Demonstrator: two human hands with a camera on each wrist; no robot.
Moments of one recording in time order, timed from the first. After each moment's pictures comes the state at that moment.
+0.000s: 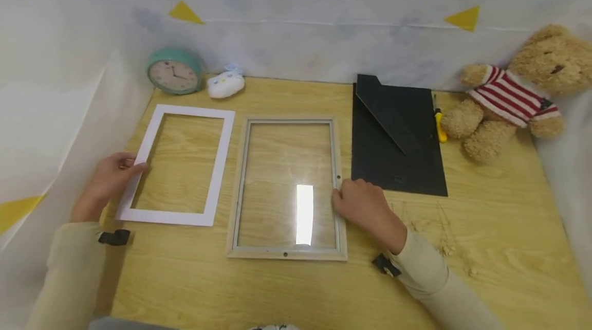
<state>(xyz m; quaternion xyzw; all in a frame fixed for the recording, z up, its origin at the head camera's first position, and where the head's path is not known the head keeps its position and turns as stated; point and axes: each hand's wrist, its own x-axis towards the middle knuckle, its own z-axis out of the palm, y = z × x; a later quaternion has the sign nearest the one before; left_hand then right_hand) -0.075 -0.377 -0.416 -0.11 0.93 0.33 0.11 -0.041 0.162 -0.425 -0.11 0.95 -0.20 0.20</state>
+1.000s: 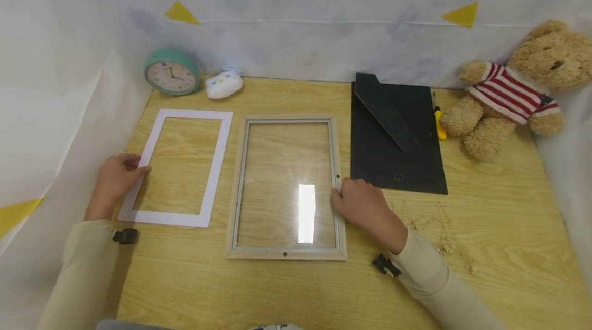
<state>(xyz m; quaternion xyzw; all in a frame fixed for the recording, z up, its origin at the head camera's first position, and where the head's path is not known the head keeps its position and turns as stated) -0.083 -0.362 -0.424 -0.12 0.96 0.25 0.05 -0.043 0.165 -0.427 -0.08 0.95 -0.22 0.23</state>
